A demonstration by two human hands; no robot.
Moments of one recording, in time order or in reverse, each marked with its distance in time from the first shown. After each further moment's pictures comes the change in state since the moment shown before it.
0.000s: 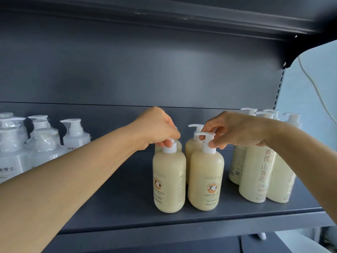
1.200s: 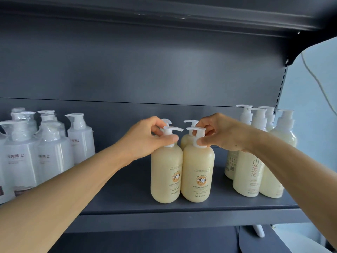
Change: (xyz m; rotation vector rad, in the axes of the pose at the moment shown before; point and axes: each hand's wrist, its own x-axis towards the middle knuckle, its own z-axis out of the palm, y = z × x) left_hand -0.023 -0.035 0.019 -0.060 0.107 0.079; right_hand -0.003 0.006 0.021 0.028 0.149 0.015
